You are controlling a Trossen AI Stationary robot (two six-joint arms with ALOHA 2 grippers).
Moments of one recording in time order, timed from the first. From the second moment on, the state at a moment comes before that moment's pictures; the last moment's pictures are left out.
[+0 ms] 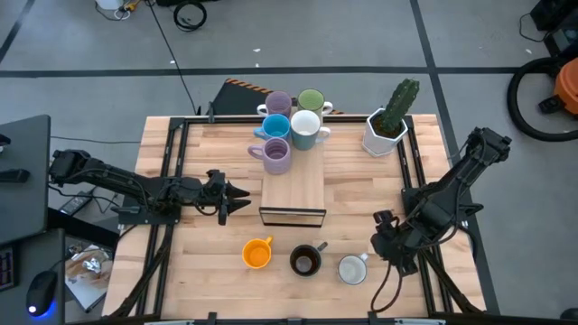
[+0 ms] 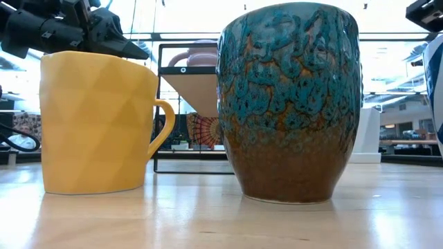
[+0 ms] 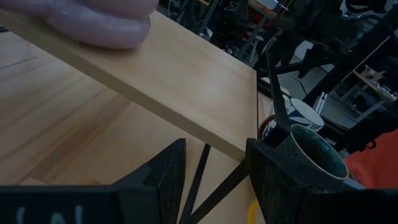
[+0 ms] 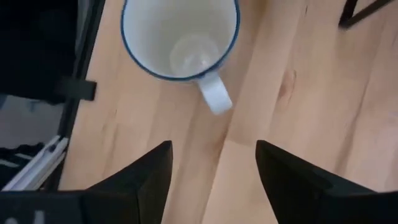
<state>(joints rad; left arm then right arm) -0.16 0.88 0.25 0.41 -0.24 -0.56 0.79 1.24 0.99 -0.95 0.08 0.55</state>
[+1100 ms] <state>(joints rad) -0.16 0.88 0.25 0.41 -0.24 -0.56 0.71 1.59 1.11 -0.92 0.05 0.13</state>
